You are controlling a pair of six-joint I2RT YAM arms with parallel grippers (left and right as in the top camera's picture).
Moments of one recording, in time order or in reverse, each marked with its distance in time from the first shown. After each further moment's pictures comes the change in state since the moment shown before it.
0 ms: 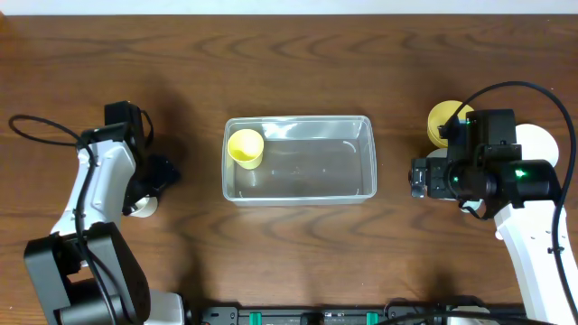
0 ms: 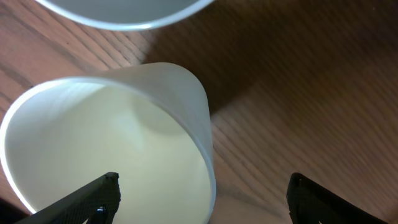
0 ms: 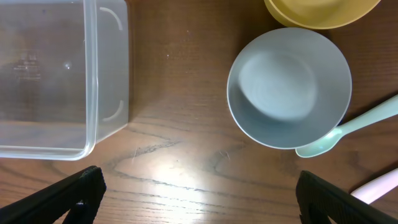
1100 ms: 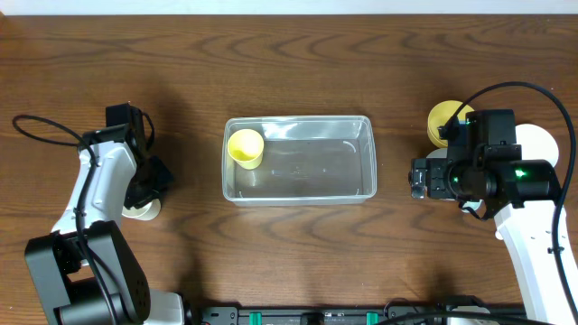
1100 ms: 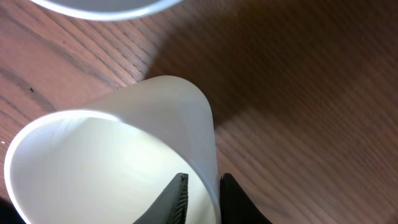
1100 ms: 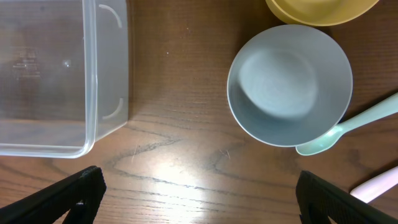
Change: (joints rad) left arm 0.000 0.003 -0.012 0.000 -0.003 0.032; right arm 0.000 0.000 0.000 -0.007 0.000 0.000
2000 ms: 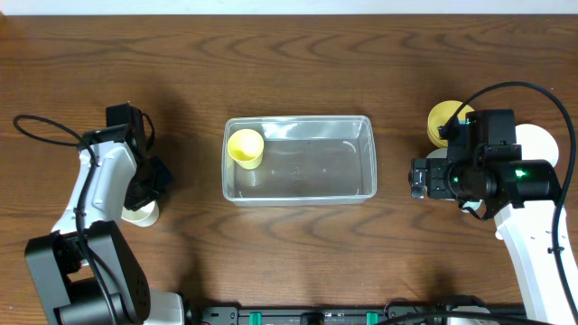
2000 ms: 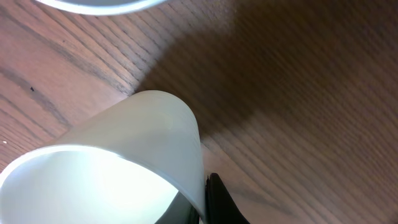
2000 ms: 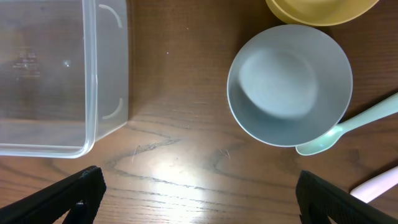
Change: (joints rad) left arm -0.004 0.000 0.000 -0.005 0.000 0.018; right arm 0.000 0.000 0.000 0.000 0.000 0.000
